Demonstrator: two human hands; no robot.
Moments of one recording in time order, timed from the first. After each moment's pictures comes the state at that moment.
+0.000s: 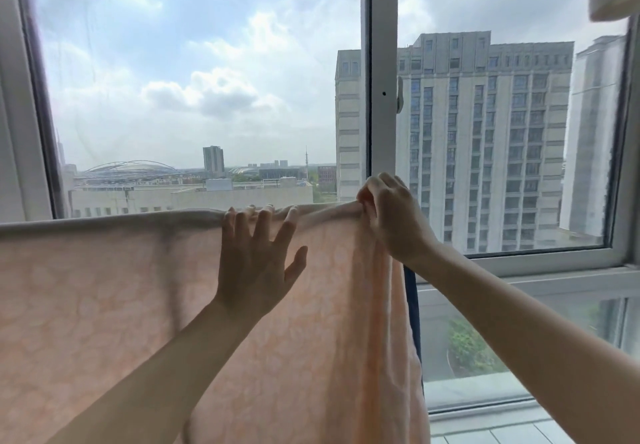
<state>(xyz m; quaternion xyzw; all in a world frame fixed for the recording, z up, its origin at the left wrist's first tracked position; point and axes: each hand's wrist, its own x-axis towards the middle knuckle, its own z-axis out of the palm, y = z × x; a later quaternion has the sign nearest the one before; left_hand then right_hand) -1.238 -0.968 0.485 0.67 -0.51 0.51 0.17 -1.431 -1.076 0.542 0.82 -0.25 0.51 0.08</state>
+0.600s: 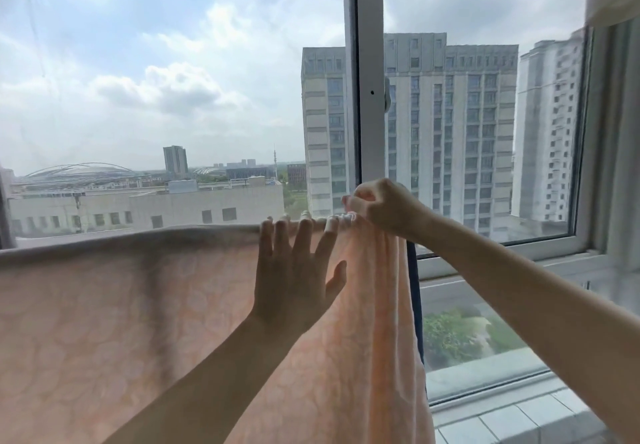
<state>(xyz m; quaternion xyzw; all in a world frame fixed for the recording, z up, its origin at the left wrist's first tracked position) -1.255 -0.997 0.485 0.62 -0.59 0.48 0.22 -1.411 -1.076 0.576 0.86 -0.33 0.37 -0.10</state>
